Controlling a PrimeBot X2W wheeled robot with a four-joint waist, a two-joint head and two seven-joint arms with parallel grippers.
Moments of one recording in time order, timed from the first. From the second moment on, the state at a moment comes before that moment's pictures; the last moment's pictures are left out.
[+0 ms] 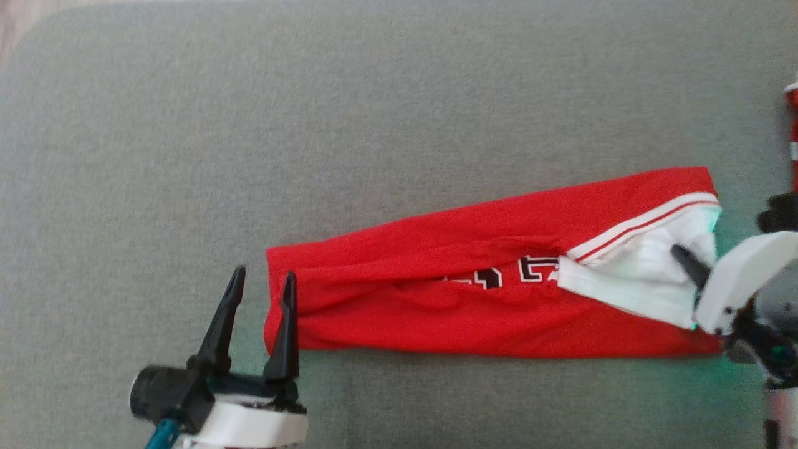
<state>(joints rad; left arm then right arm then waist) 0.01 0.13 -0.30 0.03 -0.31 -0.01 -0.25 -0.17 -0.17 -0.15 0.05 0.41 0.12 0.89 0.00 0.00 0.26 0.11</state>
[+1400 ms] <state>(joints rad) 0.08 0.05 -0.20 0.11 -0.25 -0.08 -0.25 -0.30 -0.06 0.45 0.27 0.82 0.12 0.49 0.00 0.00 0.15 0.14</state>
